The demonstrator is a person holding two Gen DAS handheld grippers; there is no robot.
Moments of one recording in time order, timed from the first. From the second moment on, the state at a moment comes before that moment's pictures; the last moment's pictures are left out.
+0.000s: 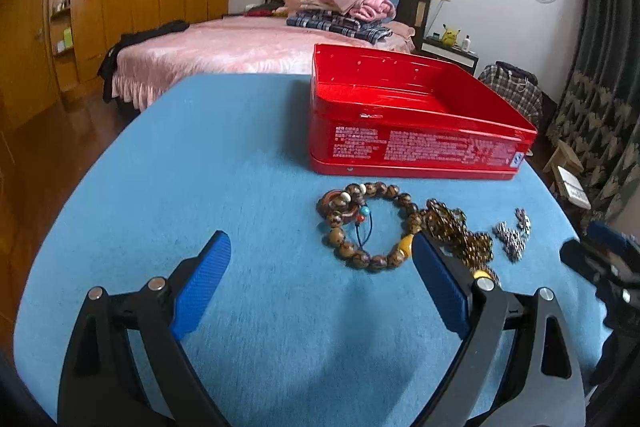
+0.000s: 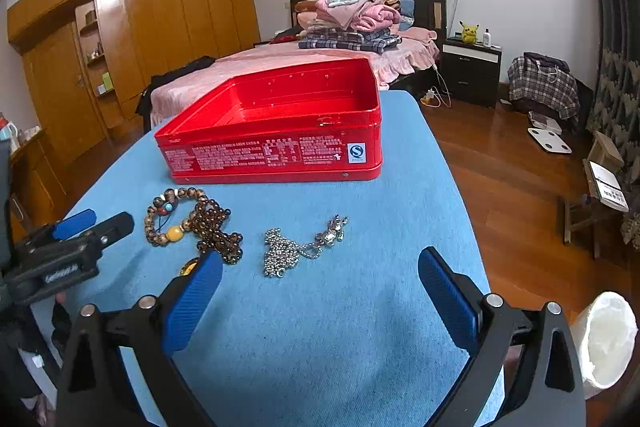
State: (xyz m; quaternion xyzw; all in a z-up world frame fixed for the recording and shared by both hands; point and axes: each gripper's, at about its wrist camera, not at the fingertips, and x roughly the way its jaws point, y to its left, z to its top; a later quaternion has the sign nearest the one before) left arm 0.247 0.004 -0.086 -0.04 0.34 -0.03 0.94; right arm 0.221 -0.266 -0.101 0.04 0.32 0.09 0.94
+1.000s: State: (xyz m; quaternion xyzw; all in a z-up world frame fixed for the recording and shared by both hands) left arm 0.284 0.003 -0.100 -0.03 0.43 -0.03 0.90; right arm 0.234 -0.226 -0.088 0.04 0.31 0.18 0.93
